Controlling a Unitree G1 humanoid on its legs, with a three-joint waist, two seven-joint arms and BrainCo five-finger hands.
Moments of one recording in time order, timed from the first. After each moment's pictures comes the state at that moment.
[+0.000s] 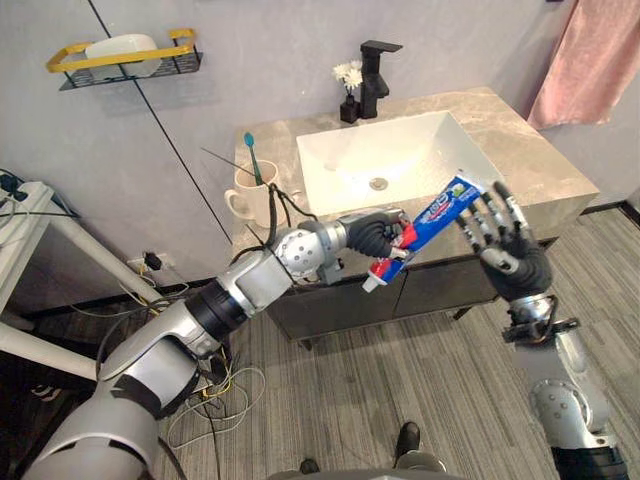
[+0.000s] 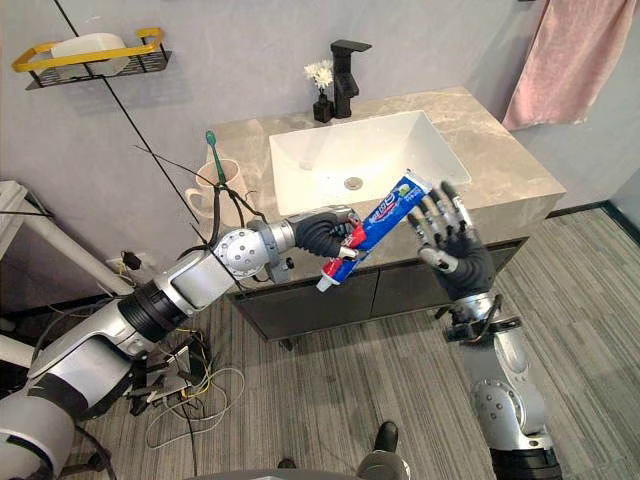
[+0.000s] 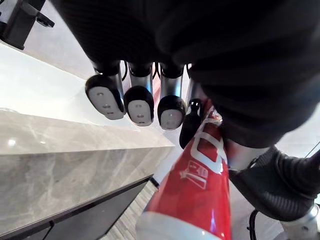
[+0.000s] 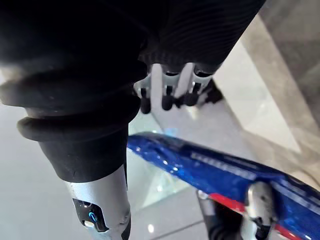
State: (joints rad) left arm -0.86 0.50 -0.77 0.15 0.08 -0.06 -0.26; right arm 0.08 -0.42 0.00 -0.30 0.97 -0.03 0.24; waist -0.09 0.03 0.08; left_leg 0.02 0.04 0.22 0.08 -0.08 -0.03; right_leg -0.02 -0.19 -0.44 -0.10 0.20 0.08
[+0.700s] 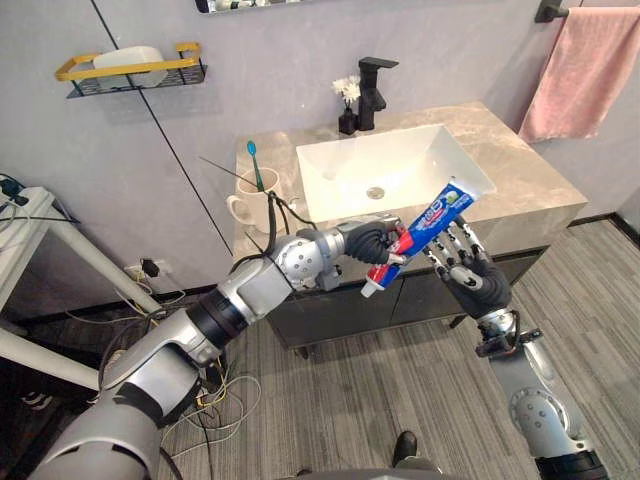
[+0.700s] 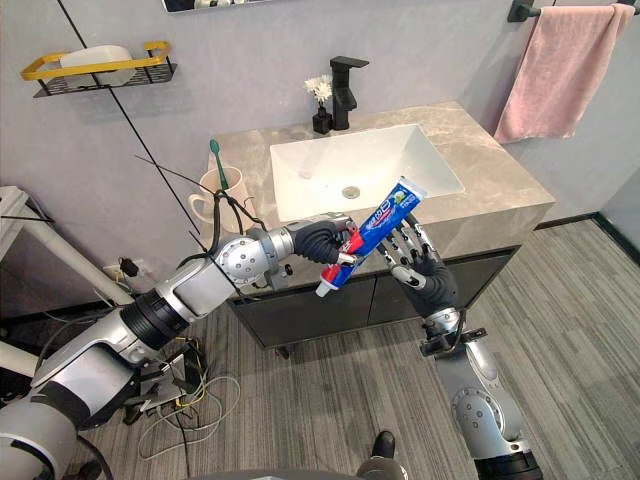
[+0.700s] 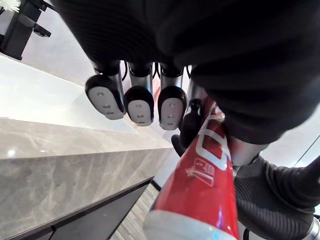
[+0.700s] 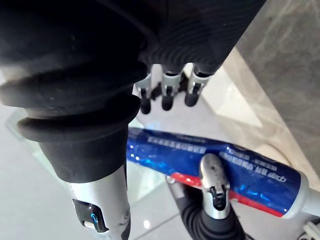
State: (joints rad) left arm -0.80 0.46 -0.76 0.15 0.13 -0.07 -0.28; right arm 0.08 -0.40 0.05 -0.25 1.02 -0.03 0.23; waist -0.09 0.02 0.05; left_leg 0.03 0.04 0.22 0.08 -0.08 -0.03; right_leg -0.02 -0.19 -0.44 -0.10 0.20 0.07
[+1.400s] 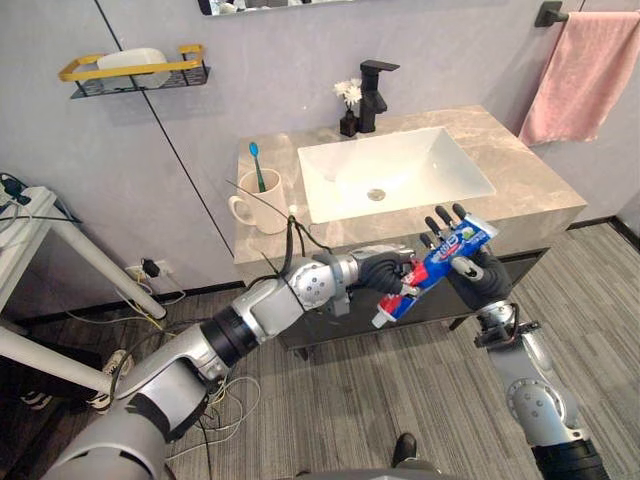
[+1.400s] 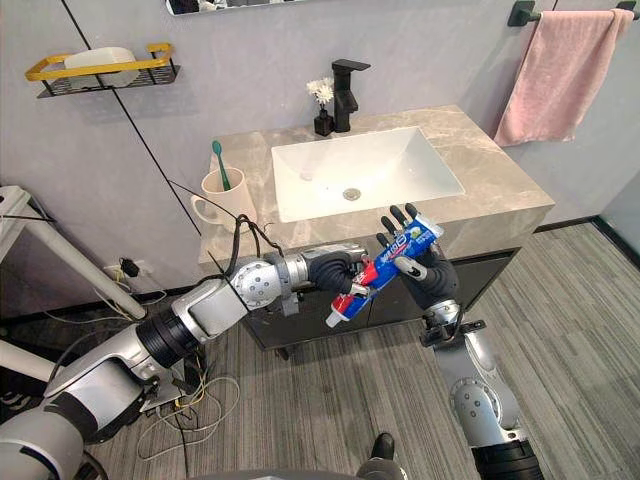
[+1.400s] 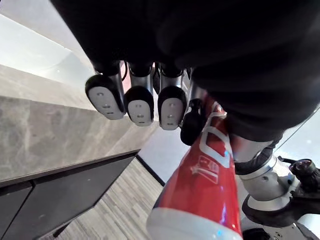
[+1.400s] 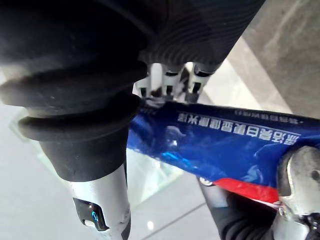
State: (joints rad) left arm -0.71 0.38 -0.82 0.13 0.13 -0.08 -0.31; right arm 0.00 -0.40 0.06 -0.21 1.03 -0.03 0.22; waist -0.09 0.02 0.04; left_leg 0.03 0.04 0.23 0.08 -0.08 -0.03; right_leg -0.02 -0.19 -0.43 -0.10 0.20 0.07
